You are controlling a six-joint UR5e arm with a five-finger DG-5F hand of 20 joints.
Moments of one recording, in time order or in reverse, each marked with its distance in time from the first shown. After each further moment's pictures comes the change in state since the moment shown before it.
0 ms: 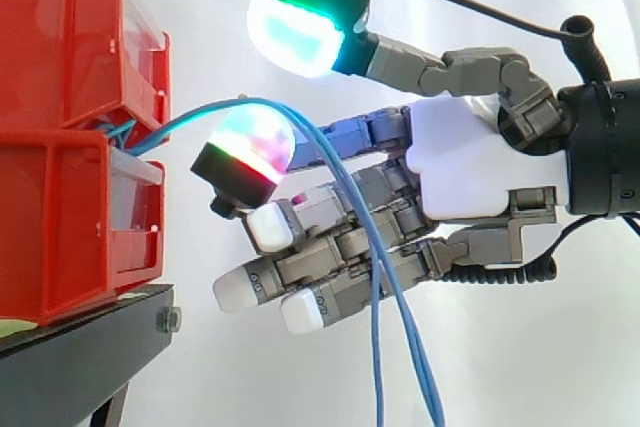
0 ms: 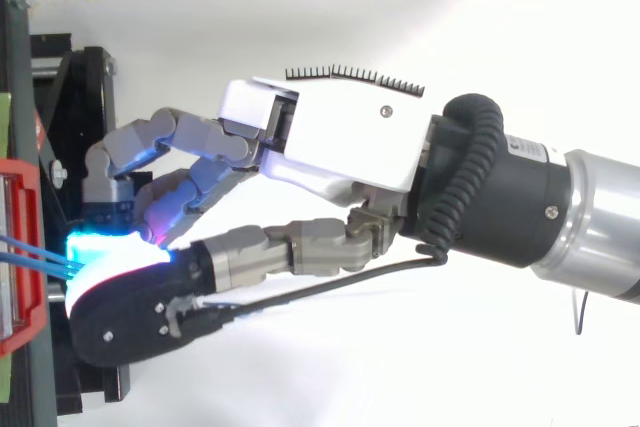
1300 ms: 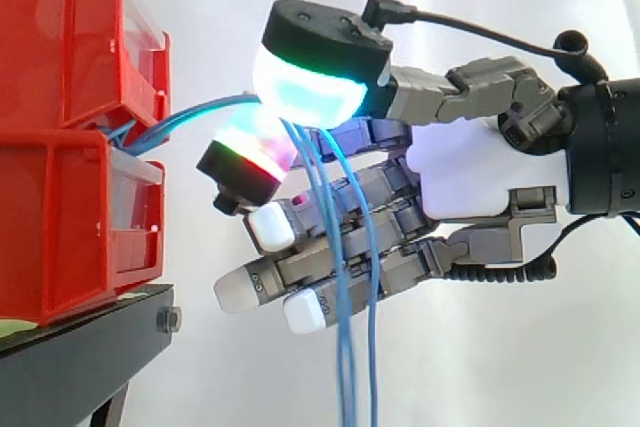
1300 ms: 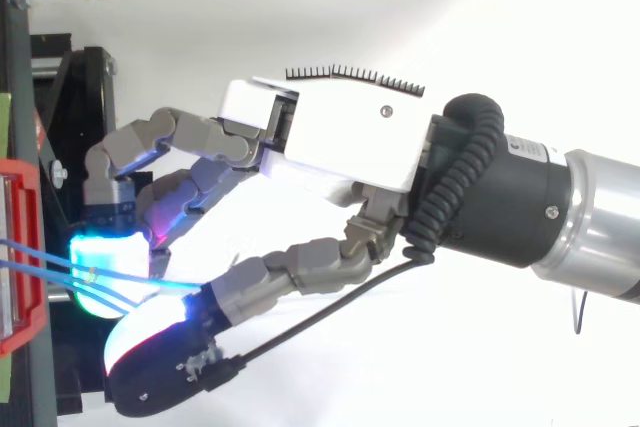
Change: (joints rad) arm 0.000 0.000 0.000 -0.001 0.000 0.000
